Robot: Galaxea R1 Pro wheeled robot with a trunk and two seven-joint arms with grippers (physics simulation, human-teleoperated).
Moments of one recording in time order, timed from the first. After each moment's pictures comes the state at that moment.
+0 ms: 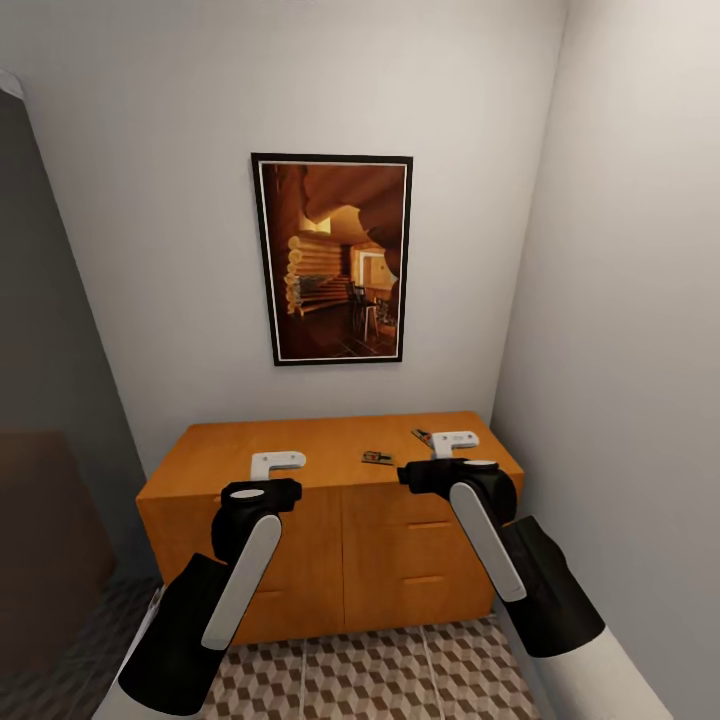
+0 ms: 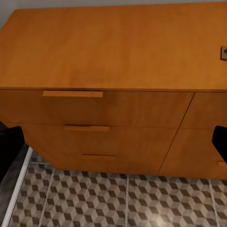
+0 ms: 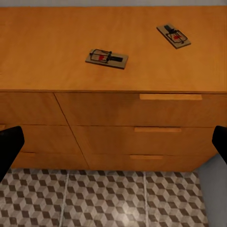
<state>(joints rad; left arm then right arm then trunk) -0.49 -0.09 -0.34 -1.58 0.47 0.95 0.84 -0.61 0.02 0.35 -1.52 -0.52 1.03 -0.51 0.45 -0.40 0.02</state>
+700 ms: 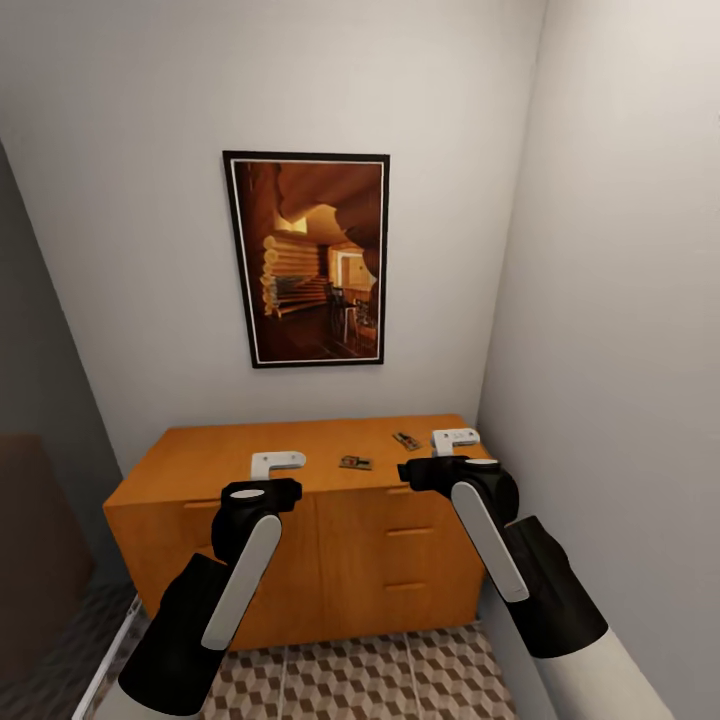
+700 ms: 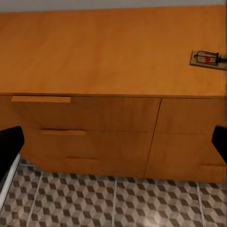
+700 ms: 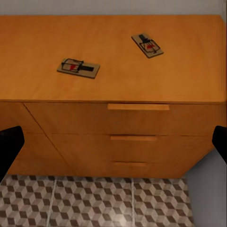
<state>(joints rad) -0.49 -0.09 -0.34 -1.58 0.47 0.95 0.85 -0.61 0.02 0.35 -1.54 -0.52 1.03 -0.51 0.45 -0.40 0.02</state>
